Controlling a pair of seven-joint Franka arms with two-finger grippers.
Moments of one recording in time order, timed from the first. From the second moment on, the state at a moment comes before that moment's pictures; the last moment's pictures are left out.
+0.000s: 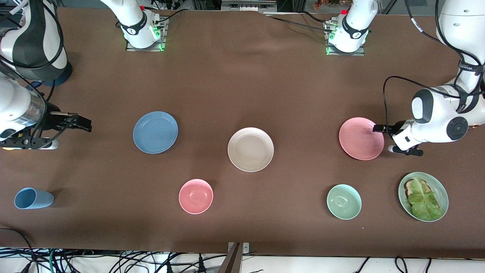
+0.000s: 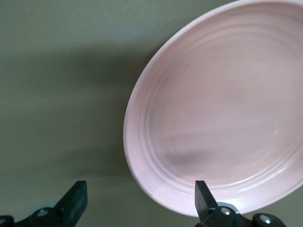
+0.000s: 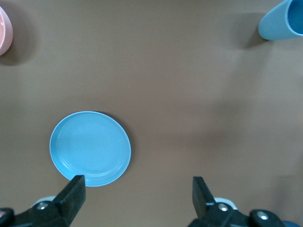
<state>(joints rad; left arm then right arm) 0.24 0.49 -0.05 -2.00 0.00 2.16 0.30 0.13 0.26 -0.11 -1.58 -0.01 1.77 0.02</state>
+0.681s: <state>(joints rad) 0.24 0.52 -0.04 -2.00 0.00 2.16 0.29 0.14 0.27 -0.10 -1.59 -0.01 1.76 0.02</state>
